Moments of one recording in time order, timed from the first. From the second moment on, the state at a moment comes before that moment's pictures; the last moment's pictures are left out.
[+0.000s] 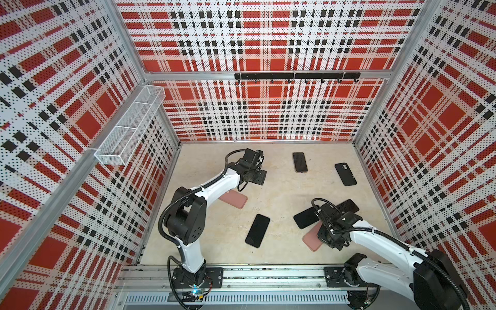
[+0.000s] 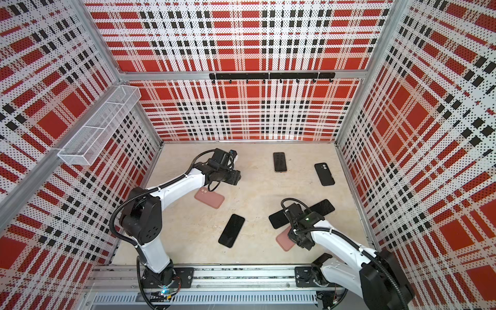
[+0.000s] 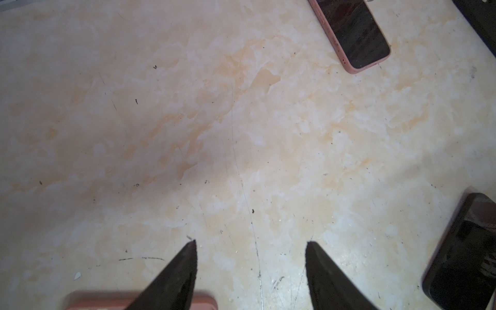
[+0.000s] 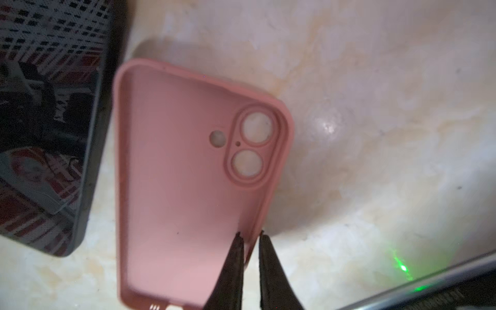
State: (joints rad) left arm -0.54 1.81 1.39 -0.48 0.02 -0.14; right arm 0.55 1.07 0.54 -0.93 0.10 1.16
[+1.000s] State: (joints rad) left arm -0.52 1.81 1.39 -0.48 0.03 -0.14; right arm 0.45 1.14 0.51 -0.85 0.06 1.05
